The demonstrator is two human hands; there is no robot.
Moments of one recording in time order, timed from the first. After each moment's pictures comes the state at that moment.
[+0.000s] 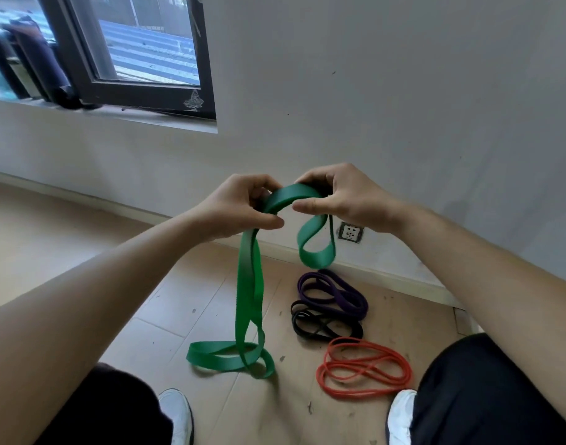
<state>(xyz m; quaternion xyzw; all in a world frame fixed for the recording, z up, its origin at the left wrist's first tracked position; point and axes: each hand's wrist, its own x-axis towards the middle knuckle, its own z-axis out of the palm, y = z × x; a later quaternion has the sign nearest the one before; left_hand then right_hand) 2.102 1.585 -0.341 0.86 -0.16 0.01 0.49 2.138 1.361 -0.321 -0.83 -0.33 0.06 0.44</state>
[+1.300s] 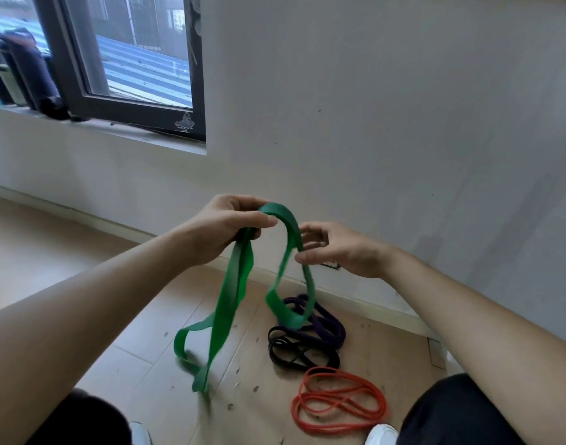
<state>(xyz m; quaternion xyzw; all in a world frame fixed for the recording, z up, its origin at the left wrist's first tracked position) 2.112 1.577 -0.340 0.72 -0.11 -0.05 0.68 2.156 1.327 -0.352 -0.79 -0.27 0.24 0.49</state>
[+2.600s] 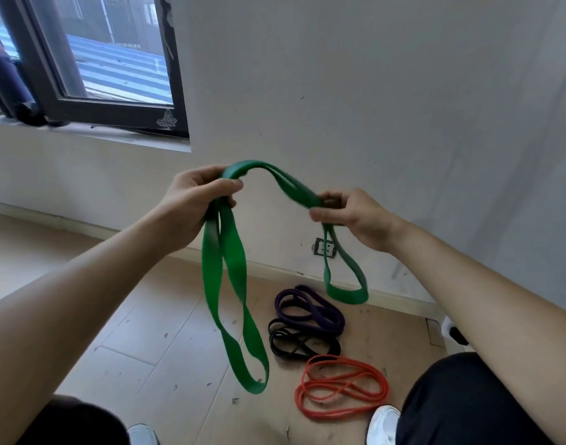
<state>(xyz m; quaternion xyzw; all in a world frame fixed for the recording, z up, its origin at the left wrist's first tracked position) 2.122 1.585 -0.326 0.68 -0.10 0.05 0.73 2.166 1.297 -0.339 -0.79 -0.22 0.10 0.57</state>
